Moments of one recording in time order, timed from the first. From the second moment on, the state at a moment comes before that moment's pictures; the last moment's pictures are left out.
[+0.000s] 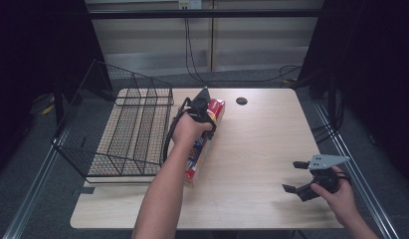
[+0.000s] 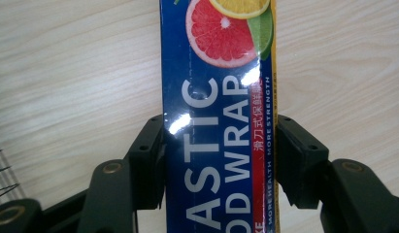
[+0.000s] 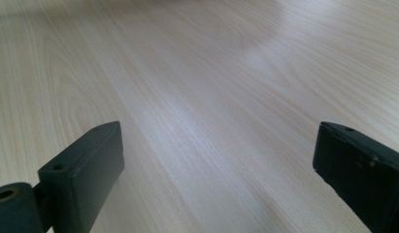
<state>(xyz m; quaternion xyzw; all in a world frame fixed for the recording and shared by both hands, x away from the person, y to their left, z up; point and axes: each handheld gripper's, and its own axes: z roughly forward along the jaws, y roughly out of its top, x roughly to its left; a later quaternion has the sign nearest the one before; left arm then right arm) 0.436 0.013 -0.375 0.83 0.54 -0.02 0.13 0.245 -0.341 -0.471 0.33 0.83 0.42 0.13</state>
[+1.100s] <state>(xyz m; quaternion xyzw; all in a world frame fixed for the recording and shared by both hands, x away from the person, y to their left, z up) 0.431 0.051 -0.310 0.83 0.55 -0.01 0.12 0.245 -0.341 -0.471 0.33 0.84 0.42 0.13</state>
